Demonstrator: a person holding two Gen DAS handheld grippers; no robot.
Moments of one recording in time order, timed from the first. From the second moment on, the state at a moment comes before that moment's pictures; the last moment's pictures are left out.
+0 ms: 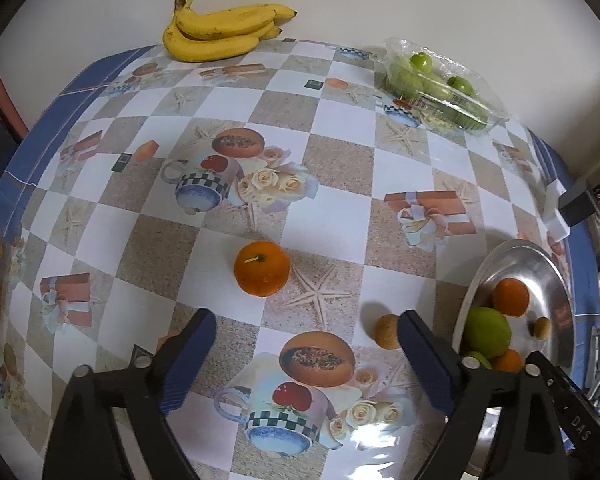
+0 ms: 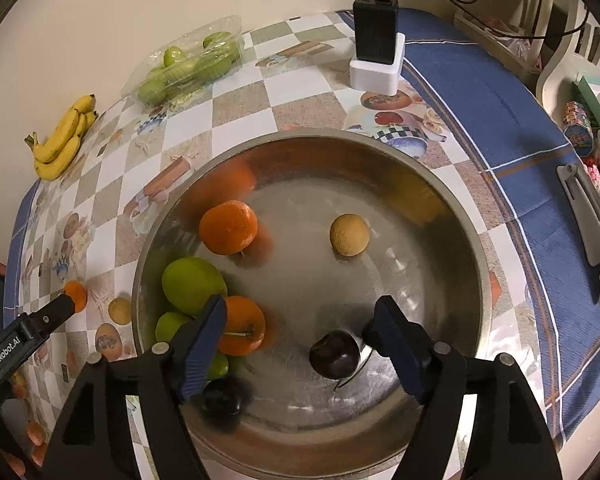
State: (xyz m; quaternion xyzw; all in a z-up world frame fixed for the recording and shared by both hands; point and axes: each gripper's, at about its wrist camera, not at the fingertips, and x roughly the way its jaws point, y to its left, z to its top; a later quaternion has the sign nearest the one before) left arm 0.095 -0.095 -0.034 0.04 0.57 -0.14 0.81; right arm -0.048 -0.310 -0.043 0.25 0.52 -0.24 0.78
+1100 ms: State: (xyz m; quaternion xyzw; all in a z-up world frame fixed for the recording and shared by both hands) left arm 0.103 -0.075 -0.022 0.05 0.54 -0.11 0.83; right arm -0.048 -0.310 -0.042 0.24 0.52 -0.25 0.78
